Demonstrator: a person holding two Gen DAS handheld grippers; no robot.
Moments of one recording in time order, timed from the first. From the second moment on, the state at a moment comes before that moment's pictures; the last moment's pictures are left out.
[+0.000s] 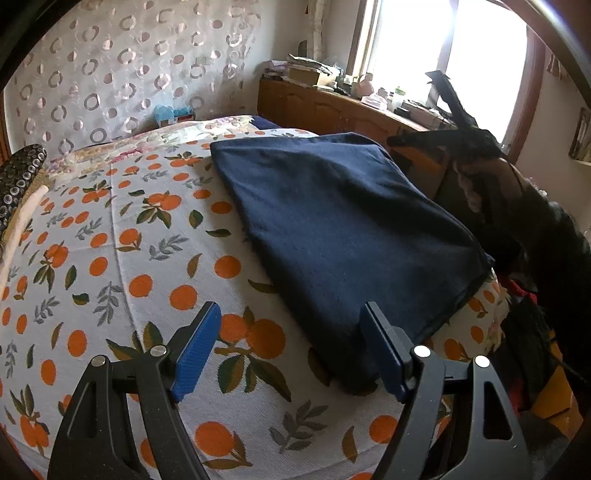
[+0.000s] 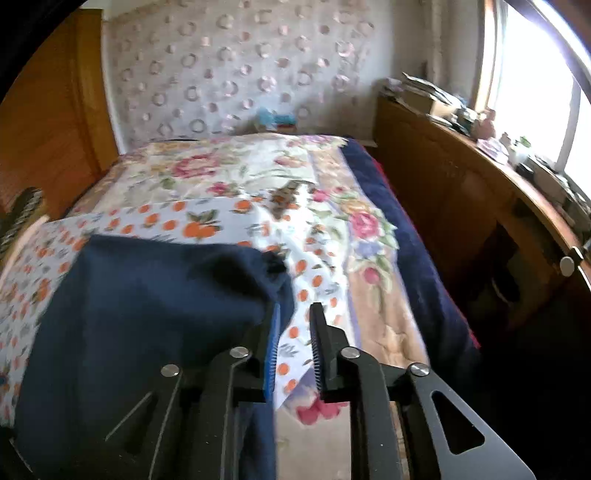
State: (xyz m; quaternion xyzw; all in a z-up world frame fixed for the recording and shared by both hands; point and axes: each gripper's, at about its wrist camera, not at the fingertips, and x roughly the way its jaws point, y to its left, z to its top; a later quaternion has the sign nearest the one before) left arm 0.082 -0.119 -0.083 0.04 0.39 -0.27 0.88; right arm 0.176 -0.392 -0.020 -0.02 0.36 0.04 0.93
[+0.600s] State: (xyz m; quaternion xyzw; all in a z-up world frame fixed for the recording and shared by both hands) left arm 0.075 -0.128 -0.087 0.04 0.40 -0.29 0.87; right arm 0.039 -0.353 -0.055 -0.06 0.34 0.15 0.93
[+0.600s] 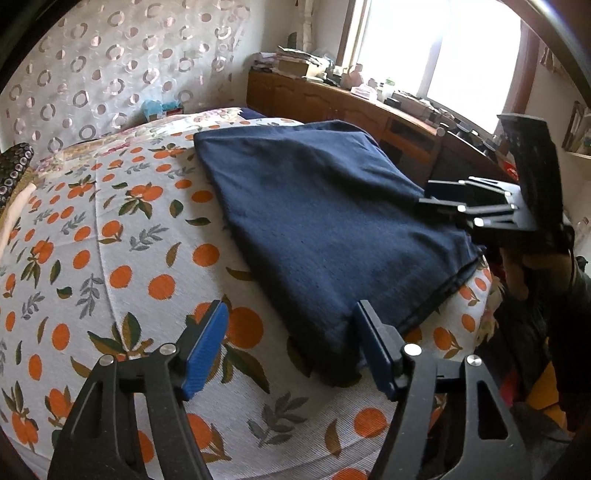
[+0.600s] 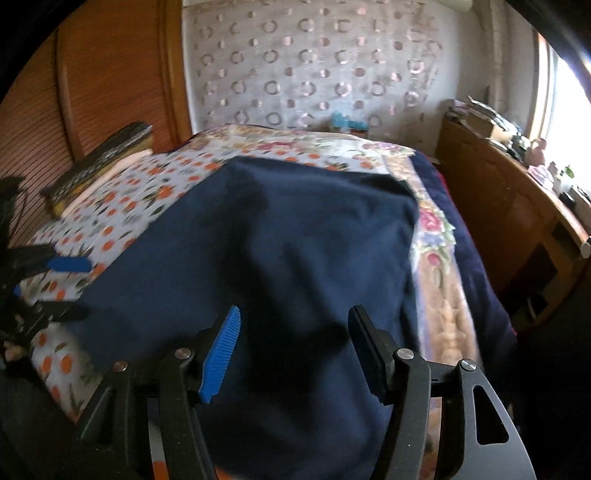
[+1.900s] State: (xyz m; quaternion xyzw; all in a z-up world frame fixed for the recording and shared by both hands) left arm 0.097 -0.141 0.001 0.00 0.33 -0.34 0.88; right arm 0.001 -0.367 -0.052 -0.13 0.32 0.15 0.93
